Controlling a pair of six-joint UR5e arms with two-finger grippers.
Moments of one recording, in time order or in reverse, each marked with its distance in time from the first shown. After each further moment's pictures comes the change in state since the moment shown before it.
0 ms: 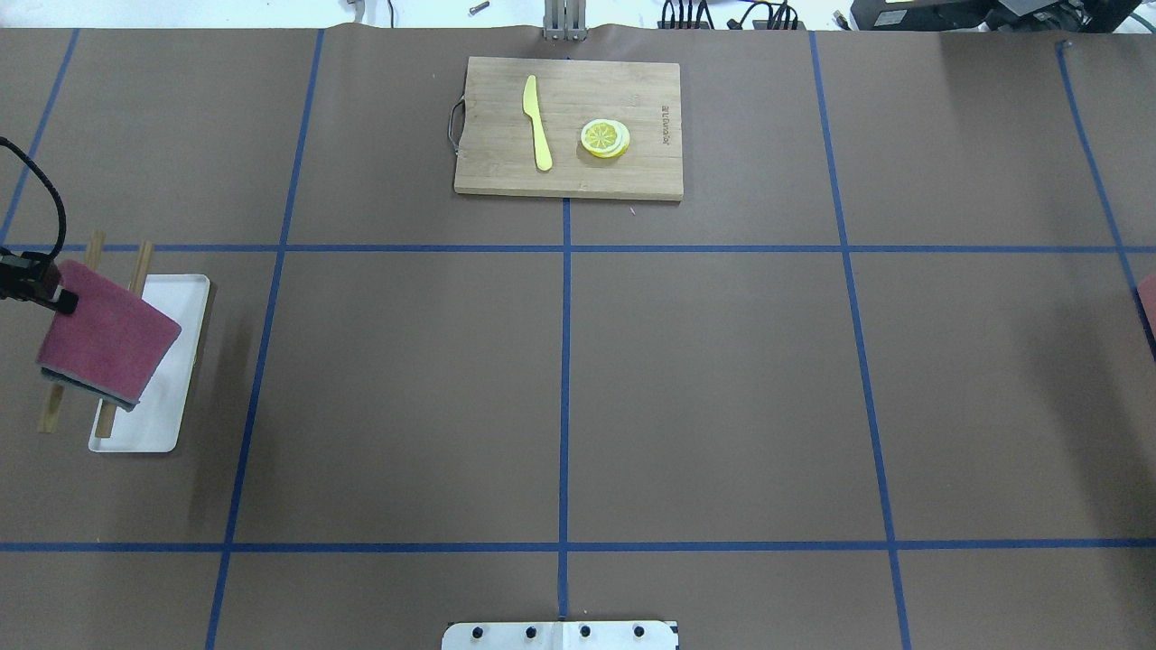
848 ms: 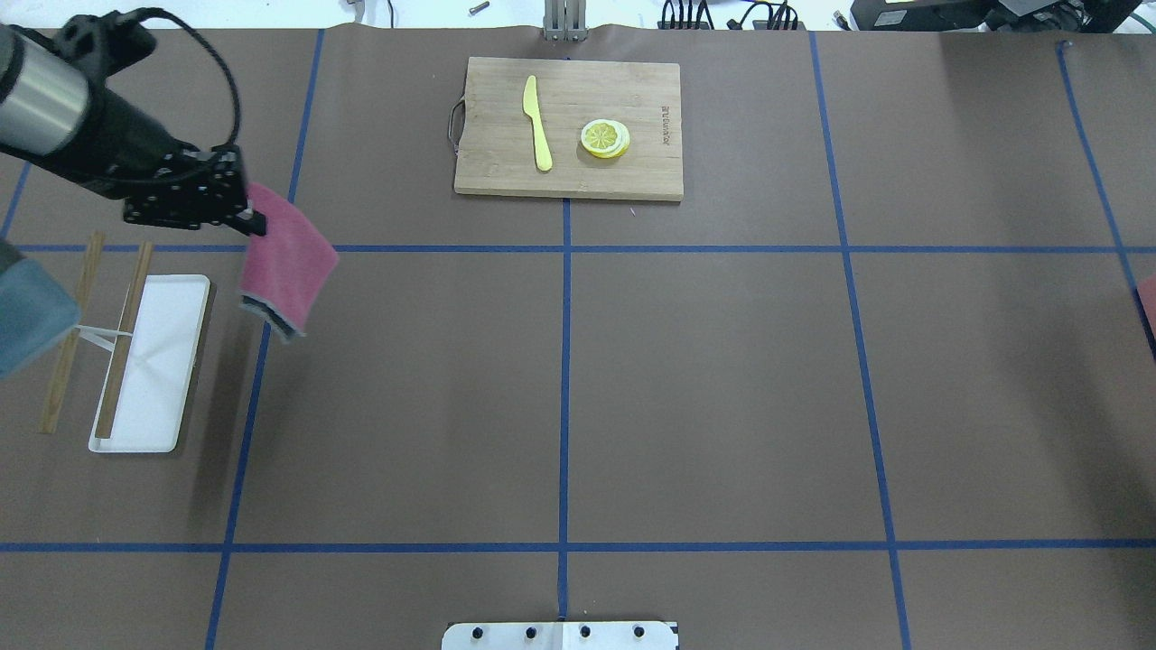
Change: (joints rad) left arm 0.151 -0.415 -0.035 0.072 0.036 -0.633; right arm -0.082 0.030 0.027 0.221 0.033 0.019
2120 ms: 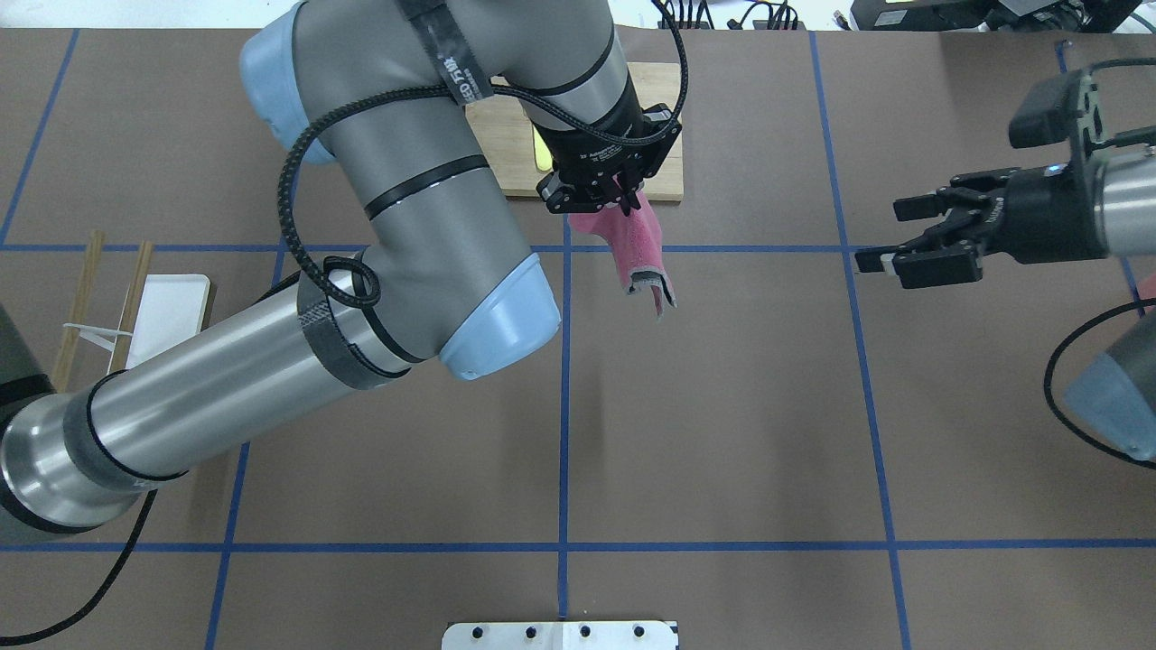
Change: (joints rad) left arm 0.289 -0.693 0.393 0.233 0.307 -0.441; right arm -0.478 0.323 0.031 0.673 -0.217 0.690
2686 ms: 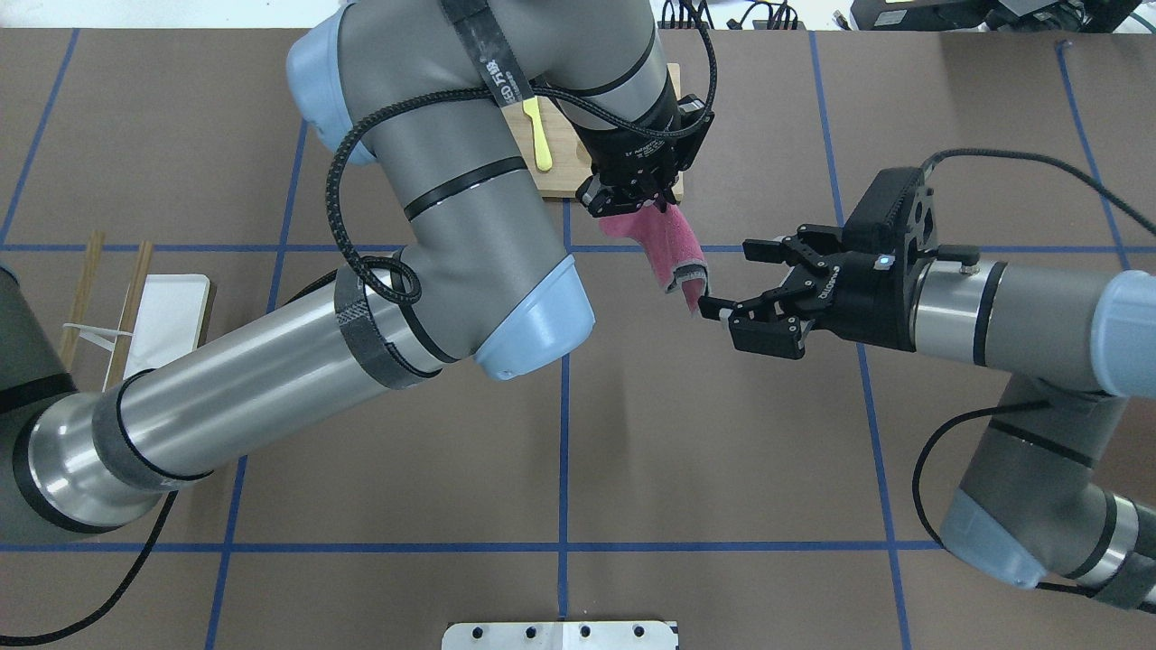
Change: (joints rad) left arm 0.013 -0.028 0.046 -0.076 0.009 -0.158; right arm -0.354 0.057 0.014 0.143 -0.493 0.014
